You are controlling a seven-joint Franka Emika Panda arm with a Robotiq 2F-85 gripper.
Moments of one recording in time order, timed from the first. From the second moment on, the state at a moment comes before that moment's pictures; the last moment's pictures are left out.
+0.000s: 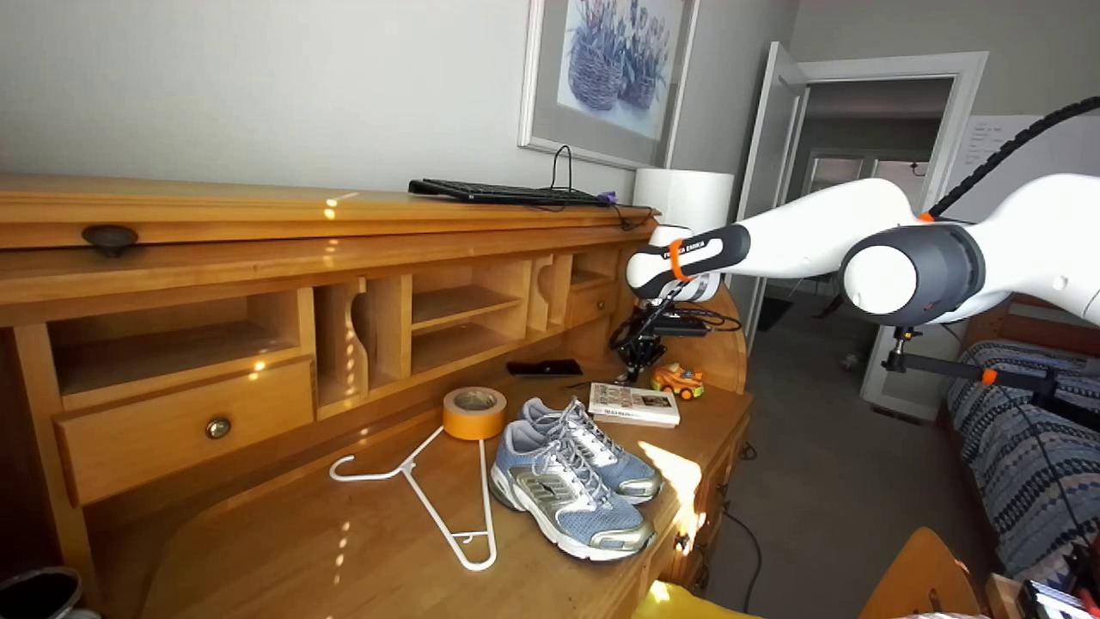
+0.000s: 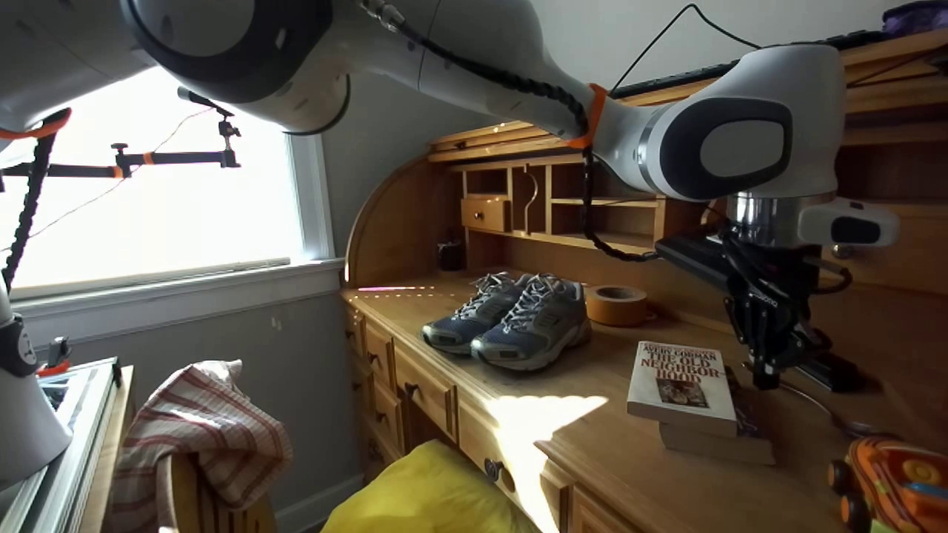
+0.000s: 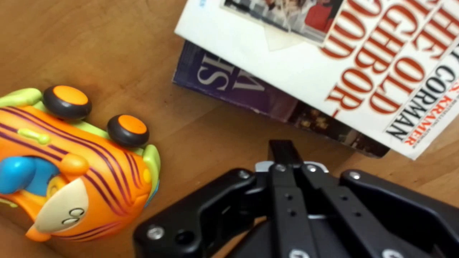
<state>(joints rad) -0.53 1.21 -0.07 -0.78 0.13 2.12 0.00</state>
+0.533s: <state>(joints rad) -0.53 1.26 -0.11 -0.77 0.13 2.11 0.15</state>
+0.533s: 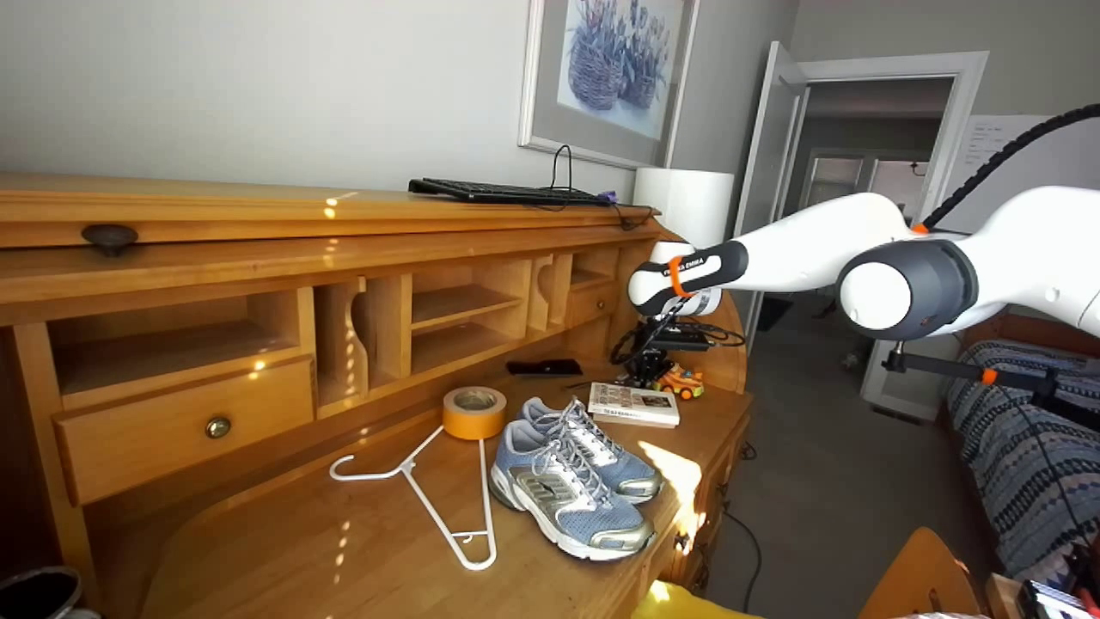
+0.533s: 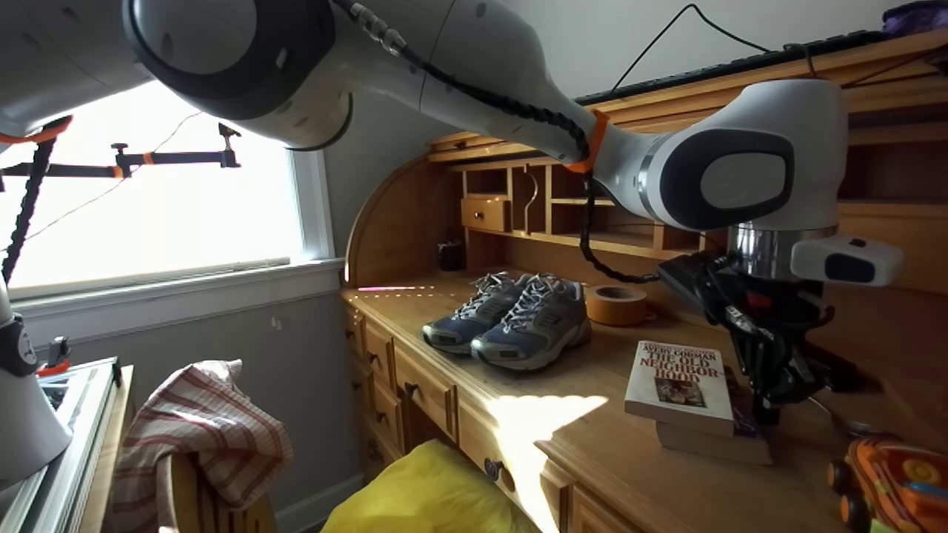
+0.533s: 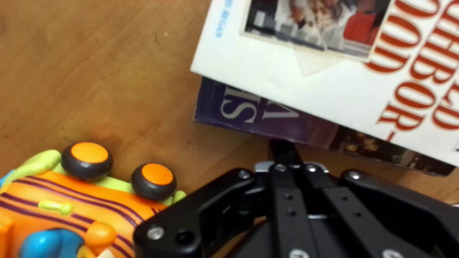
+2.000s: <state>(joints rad) -0.47 1.26 -0.12 -0.73 0.13 1.77 0.58</state>
